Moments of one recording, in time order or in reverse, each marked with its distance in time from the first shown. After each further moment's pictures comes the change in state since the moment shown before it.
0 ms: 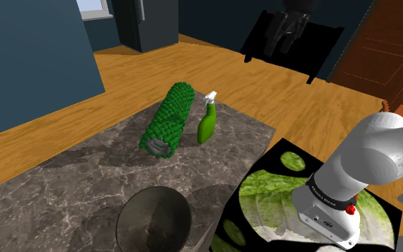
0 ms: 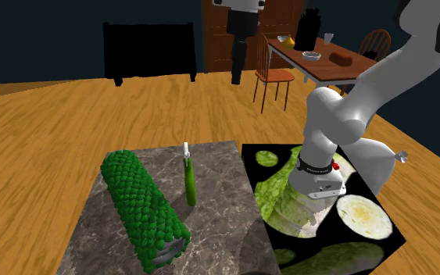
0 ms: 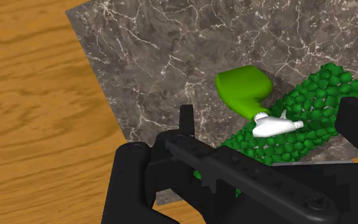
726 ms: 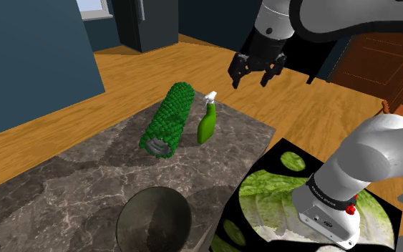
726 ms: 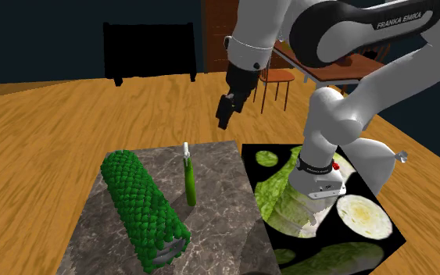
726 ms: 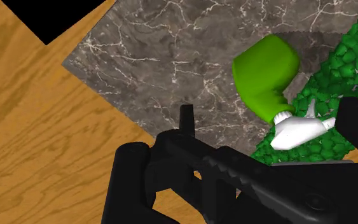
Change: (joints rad) arm -0.113 -0.067 0.384 -0.232 0.071 0.277 0.584
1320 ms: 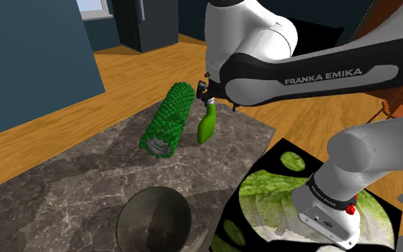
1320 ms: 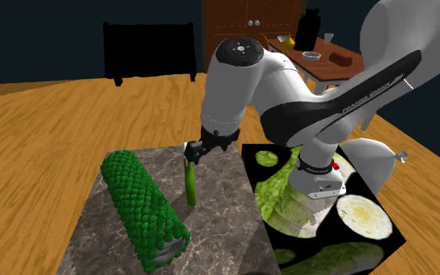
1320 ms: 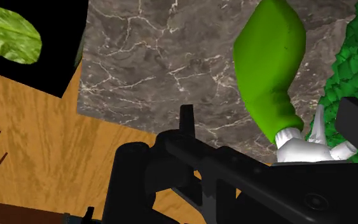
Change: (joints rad) arm -0.304 0.223 0.498 0.050 -0.041 0.219 0.652
